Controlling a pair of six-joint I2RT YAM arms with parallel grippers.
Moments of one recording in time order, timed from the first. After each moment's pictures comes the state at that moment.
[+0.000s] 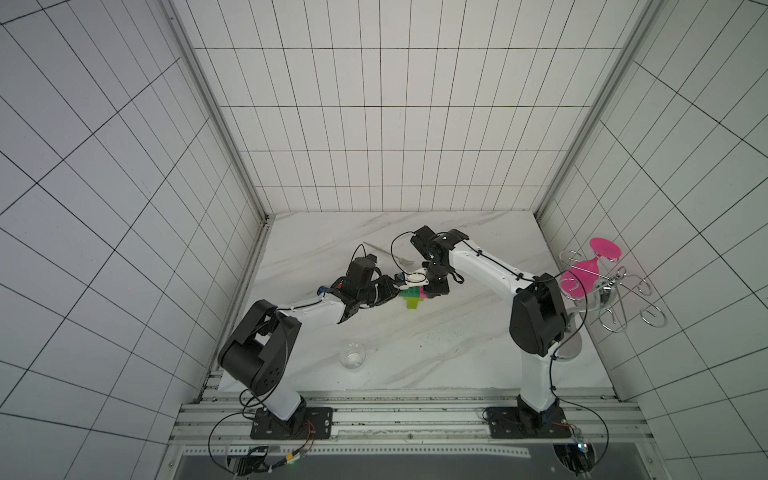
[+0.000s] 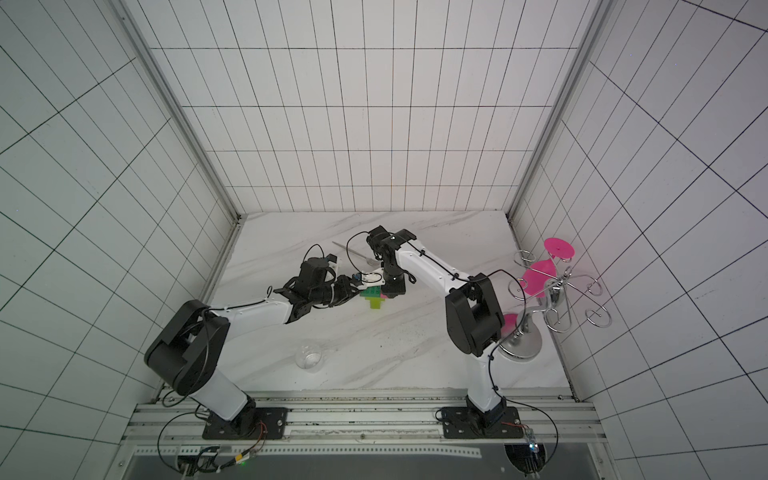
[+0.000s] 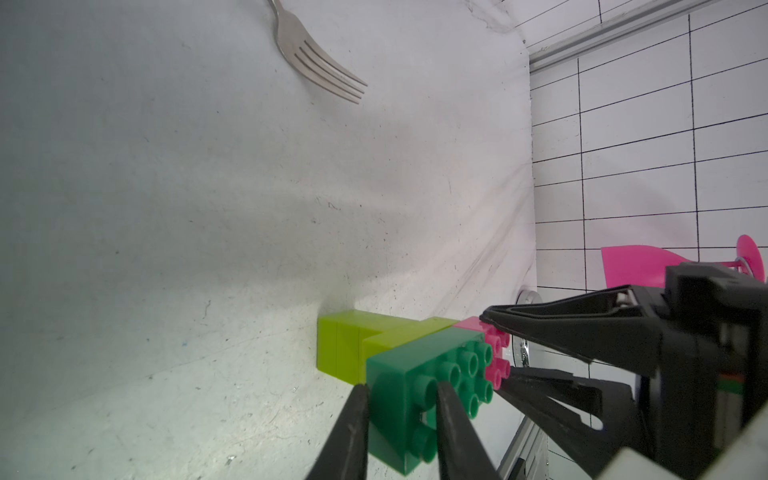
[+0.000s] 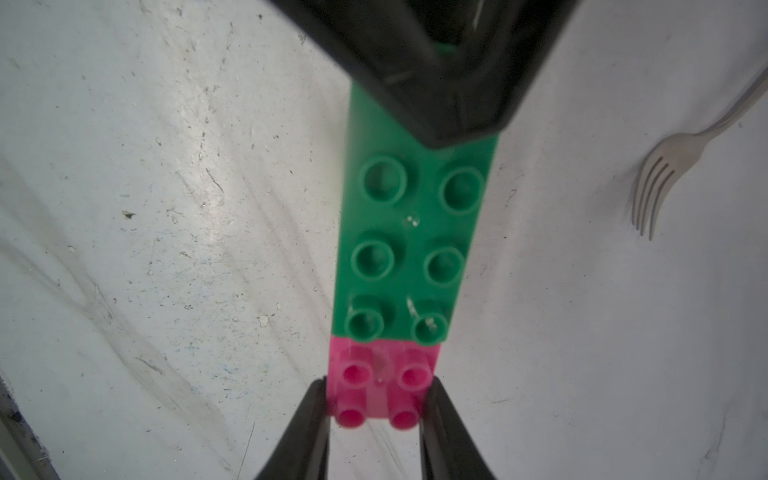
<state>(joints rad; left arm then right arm) -0.54 1.63 0.83 0.18 0.41 -0.92 0.63 1.99 1.73 -1.18 0.00 -1.04</state>
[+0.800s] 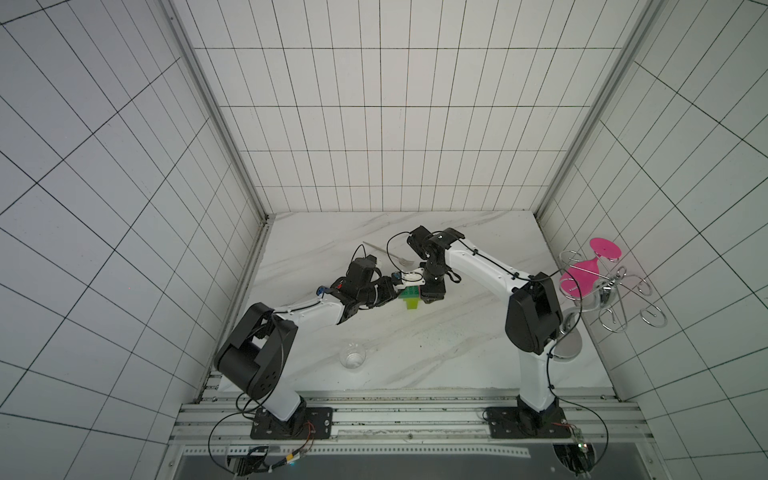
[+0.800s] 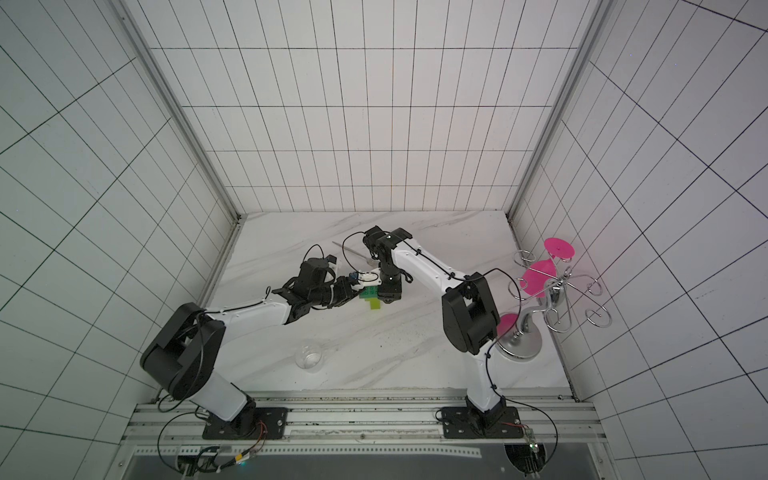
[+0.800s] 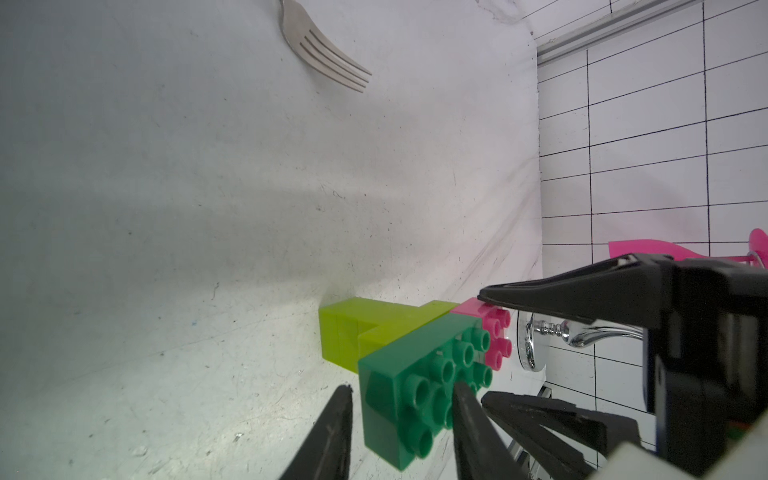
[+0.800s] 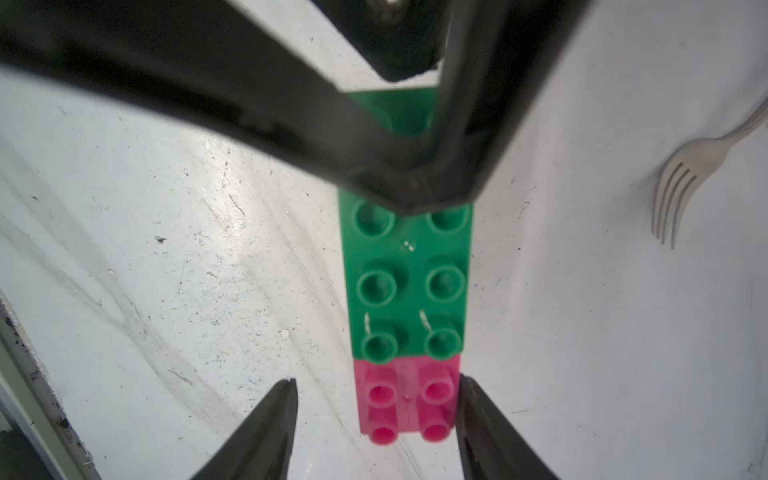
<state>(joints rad) -0.55 1.60 0.83 0.13 0.40 -0.91 0.64 2.01 1.78 -1.22 -0.04 -0.97</state>
